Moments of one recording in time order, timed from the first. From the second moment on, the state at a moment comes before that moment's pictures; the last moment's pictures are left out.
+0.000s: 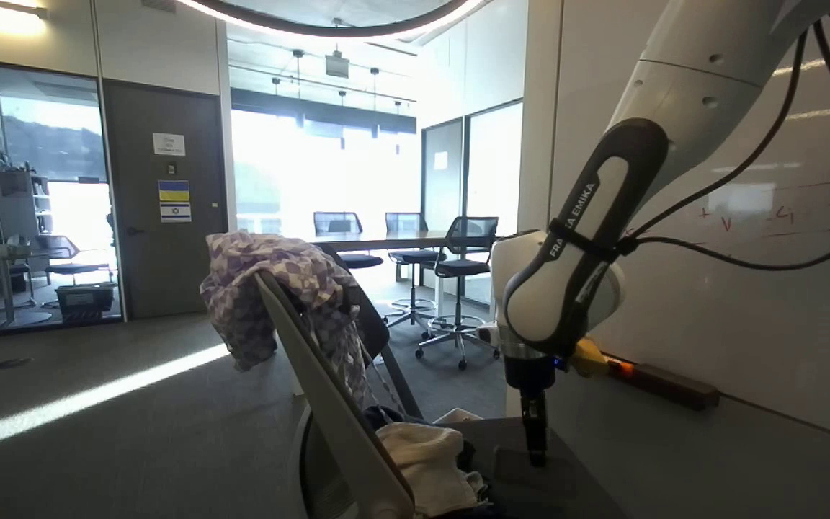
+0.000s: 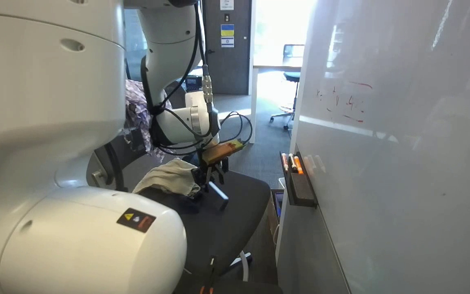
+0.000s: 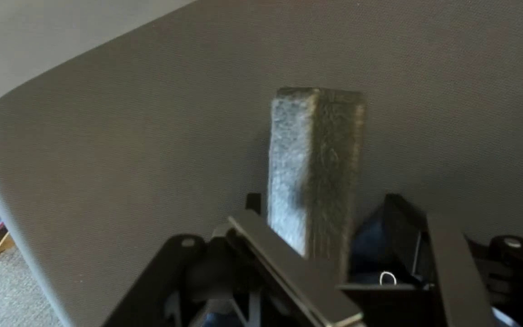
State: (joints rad) arm -0.06 0.32 0.03 -2.36 -0.33 2.62 -0.60
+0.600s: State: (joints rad) arm -0.13 0.20 0.06 -2.35 -0.16 2.39 -0.79
